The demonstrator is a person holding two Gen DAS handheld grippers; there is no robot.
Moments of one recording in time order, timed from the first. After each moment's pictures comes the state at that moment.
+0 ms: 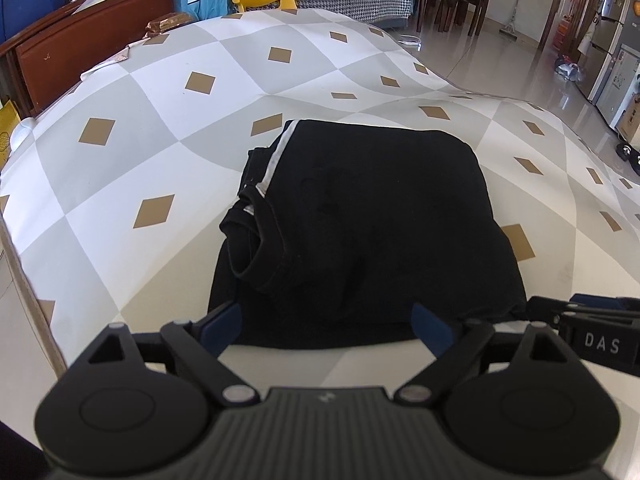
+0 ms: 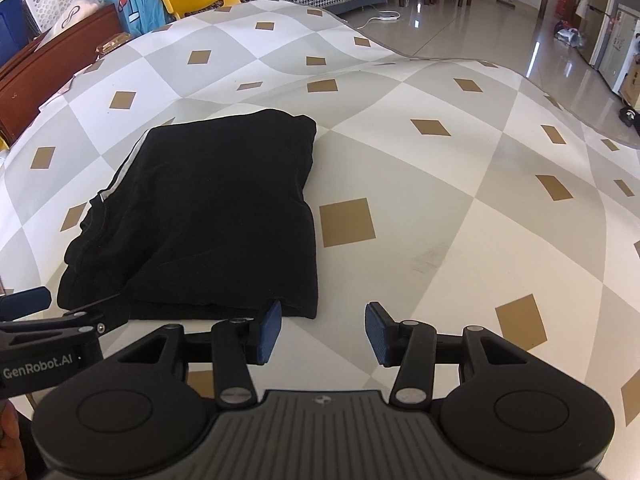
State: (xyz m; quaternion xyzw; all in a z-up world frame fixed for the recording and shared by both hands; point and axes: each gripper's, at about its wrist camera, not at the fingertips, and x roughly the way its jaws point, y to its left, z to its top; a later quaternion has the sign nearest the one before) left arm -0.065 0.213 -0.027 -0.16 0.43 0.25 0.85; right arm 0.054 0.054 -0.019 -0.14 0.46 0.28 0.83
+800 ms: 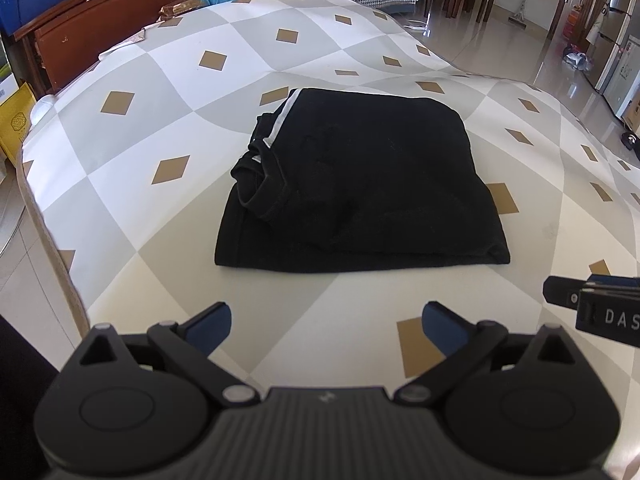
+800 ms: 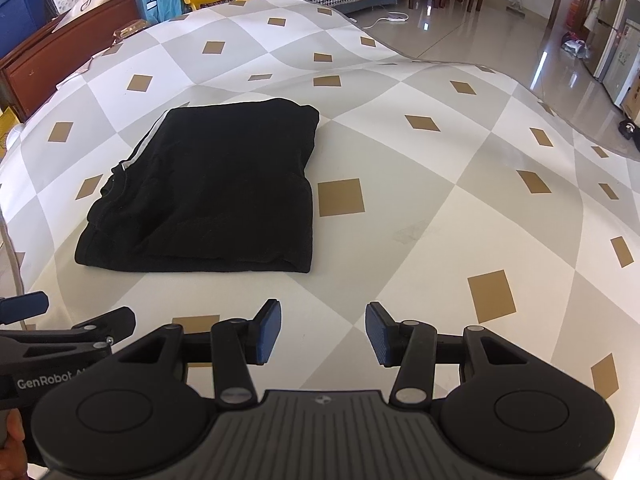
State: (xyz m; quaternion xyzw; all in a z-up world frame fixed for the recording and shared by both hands) left arm -0.097 0.178 -0.018 -0.17 0.45 0.26 0.83; right arm 0.022 0.031 0.001 -0.17 0.46 0.29 0.82
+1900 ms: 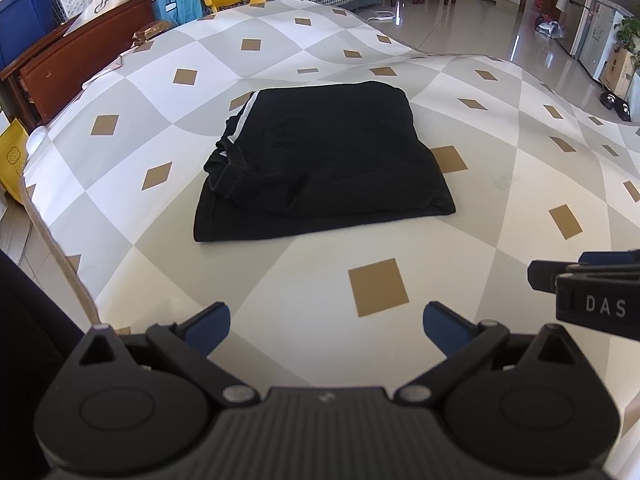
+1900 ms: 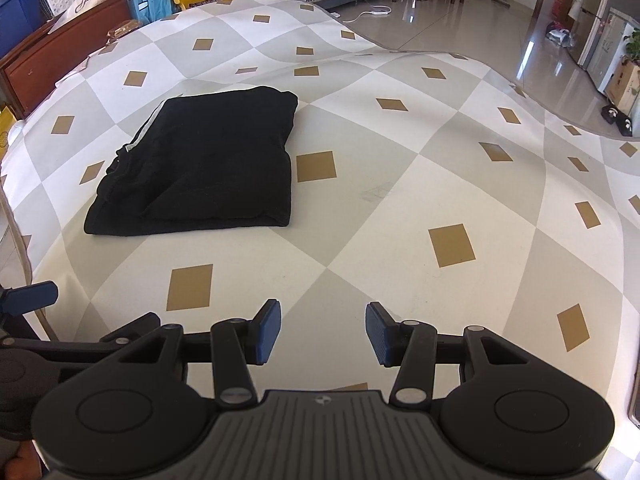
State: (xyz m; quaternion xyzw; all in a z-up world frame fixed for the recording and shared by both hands) left arm -0.111 0.117 0.002 -0.11 0.47 0.23 0.84; right arm -0.008 -0.016 0.020 -0.16 0.47 0.27 0.83
